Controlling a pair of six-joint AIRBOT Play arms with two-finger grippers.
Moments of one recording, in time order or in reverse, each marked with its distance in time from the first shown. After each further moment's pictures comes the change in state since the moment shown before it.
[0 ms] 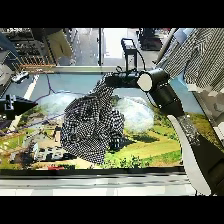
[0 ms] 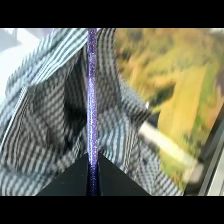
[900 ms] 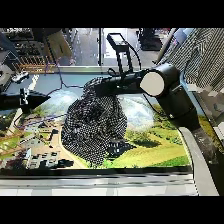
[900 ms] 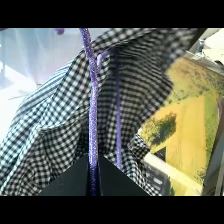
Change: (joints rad) left arm -0.156 -0.059 -0.008 -0.081 0.126 0.068; right arm 0.146 0.124 0.041 0.050 0.219 -0.044
